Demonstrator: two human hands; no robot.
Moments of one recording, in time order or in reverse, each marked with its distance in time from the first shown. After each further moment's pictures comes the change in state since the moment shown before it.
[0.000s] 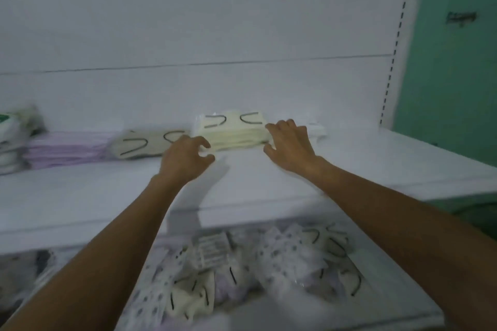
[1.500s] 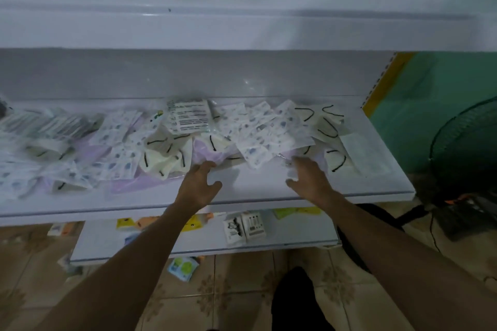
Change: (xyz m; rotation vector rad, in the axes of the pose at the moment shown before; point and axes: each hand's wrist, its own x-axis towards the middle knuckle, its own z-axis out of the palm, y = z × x) left_hand -0.214 -0.069 0.270 -0.309 -0.472 -0.347; right_hand -0.259 0.047 0.244 0.393 -0.749 0.331
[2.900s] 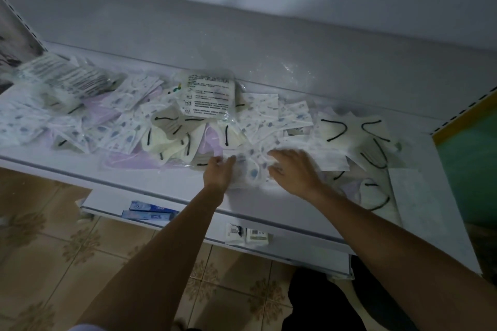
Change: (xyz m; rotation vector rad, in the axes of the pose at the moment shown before) left_hand 0.082 0.004 0.079 -0.726 0.283 -0.696; right_hand 0.116 -0.018 0.033 -0.167 -0.041 -0.526
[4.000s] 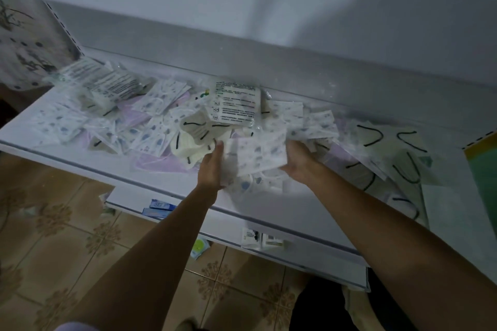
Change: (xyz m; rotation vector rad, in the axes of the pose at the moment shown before) left_hand -0.001 0.023 -0.068 -0.223 -0.004 -0.070; right_hand 0.058 -0.065 -0.025 1.376 -0.194 0.650
